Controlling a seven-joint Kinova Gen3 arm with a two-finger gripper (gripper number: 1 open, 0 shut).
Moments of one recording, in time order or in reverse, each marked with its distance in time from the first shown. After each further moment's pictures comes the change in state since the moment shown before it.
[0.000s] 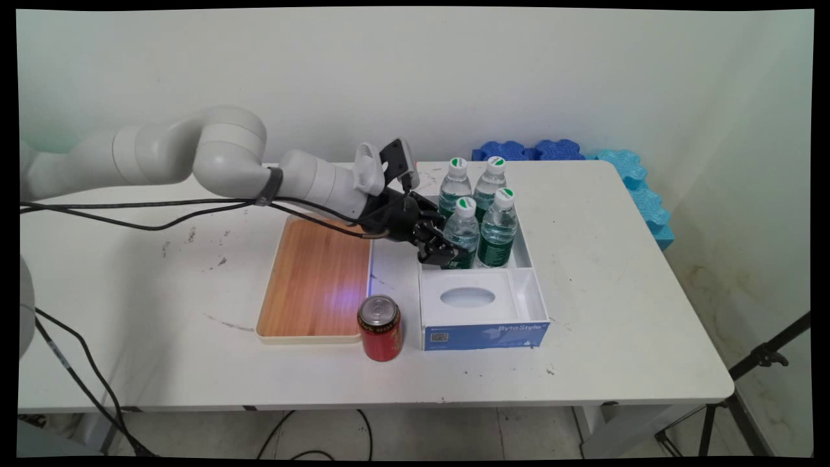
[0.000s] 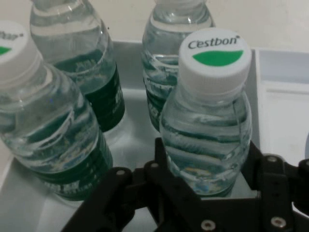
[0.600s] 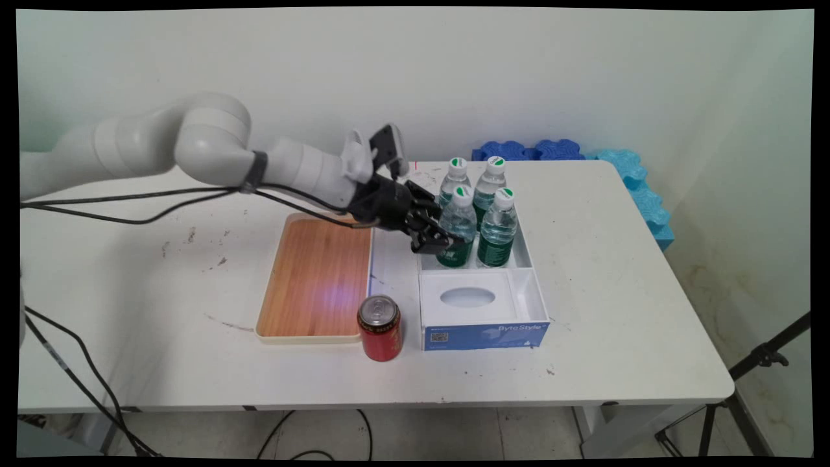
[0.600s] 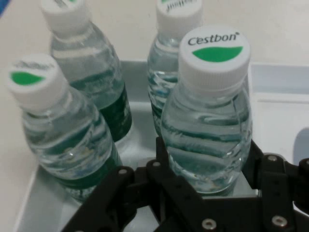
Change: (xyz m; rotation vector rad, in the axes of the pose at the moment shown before) arm 0.011 -0.006 -0.029 -0.009 0.039 0.033
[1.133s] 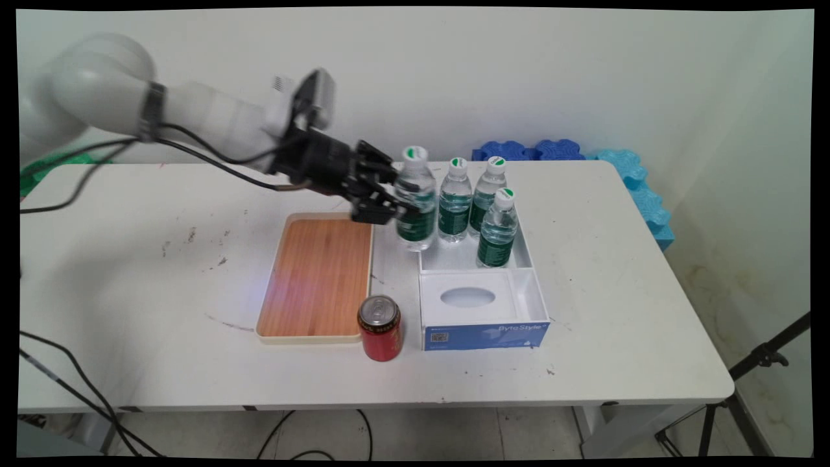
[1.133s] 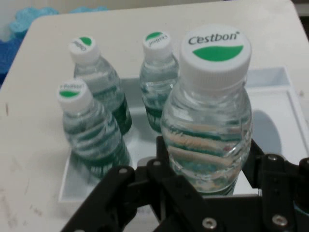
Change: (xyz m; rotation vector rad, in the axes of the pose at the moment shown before) arm 0.008 -0.014 -0.110 -0.047 0.048 0.091
